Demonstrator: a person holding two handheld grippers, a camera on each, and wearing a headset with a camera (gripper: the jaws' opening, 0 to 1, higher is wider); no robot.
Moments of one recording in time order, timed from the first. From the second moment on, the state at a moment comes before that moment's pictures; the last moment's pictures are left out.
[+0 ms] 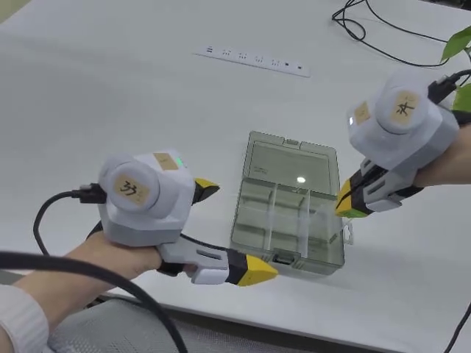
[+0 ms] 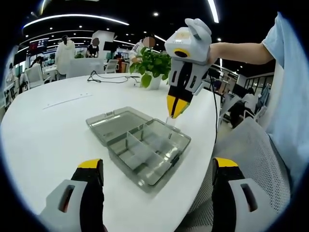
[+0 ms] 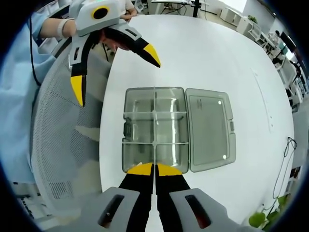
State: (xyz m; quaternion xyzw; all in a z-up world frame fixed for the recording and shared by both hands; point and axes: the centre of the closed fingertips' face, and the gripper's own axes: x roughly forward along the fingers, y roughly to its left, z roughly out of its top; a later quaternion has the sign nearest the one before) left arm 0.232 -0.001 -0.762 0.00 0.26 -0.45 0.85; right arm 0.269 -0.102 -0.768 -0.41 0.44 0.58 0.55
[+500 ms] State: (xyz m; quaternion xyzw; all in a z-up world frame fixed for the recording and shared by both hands) left arm 0.231 0.000 -0.762 0.00 0.26 -0.45 0.85; right arm 0.264 -0.099 -0.779 -0.42 0.44 0.59 0.54
